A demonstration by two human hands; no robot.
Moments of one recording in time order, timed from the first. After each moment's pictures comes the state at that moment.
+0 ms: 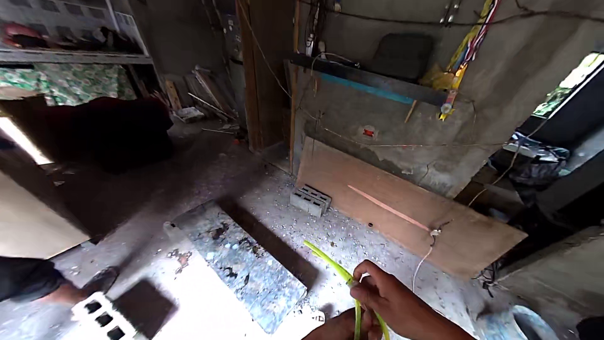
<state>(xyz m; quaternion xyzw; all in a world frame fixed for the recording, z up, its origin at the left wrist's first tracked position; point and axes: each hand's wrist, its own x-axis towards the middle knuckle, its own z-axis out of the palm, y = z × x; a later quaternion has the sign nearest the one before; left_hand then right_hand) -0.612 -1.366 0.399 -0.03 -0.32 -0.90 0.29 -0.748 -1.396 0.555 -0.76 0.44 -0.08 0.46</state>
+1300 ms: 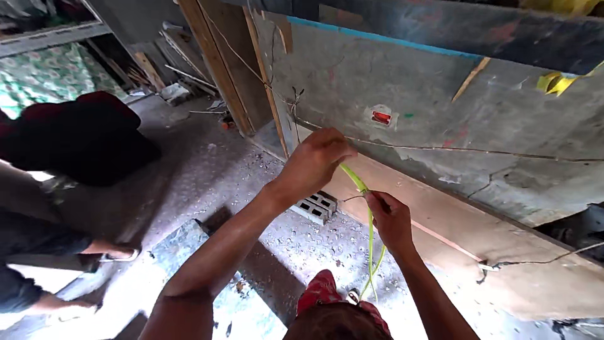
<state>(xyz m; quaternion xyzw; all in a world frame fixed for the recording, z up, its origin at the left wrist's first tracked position) -0.599 -2.103 0.562 0.37 -0.85 0.04 0.37 -0.821 -2.068 0.468 -0.59 0.51 -0.48 0.41</state>
